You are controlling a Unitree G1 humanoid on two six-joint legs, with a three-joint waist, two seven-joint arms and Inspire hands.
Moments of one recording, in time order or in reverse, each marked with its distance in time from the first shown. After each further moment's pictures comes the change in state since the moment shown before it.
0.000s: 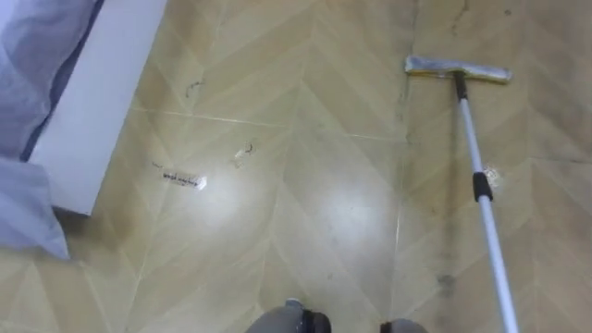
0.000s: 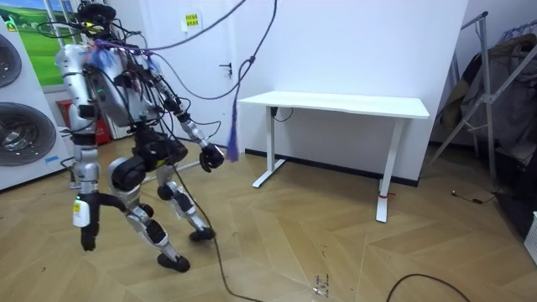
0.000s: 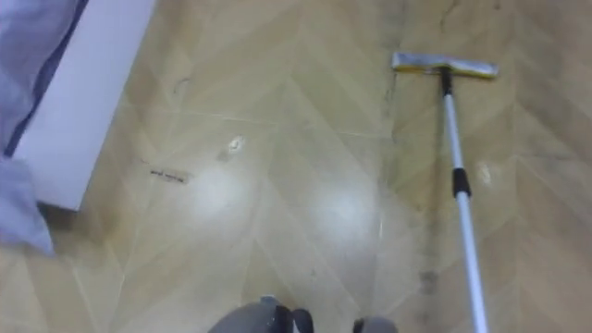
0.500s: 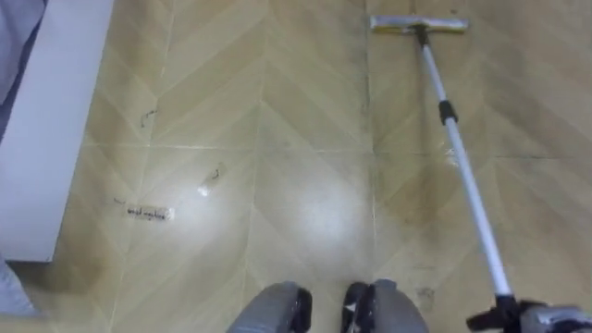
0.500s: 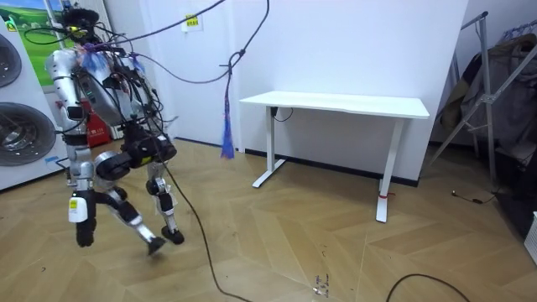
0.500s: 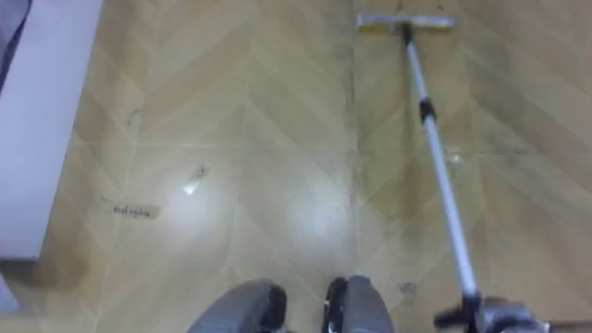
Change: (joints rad) left arm 0.037 0.083 -0.098 -0.056 -0.194 0.047 0.103; right arm -0.555 -0.106 -0.008 -0.065 -0.077 0.017 -0.007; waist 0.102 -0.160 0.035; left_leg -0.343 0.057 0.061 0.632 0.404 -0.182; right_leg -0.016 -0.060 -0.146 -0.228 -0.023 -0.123
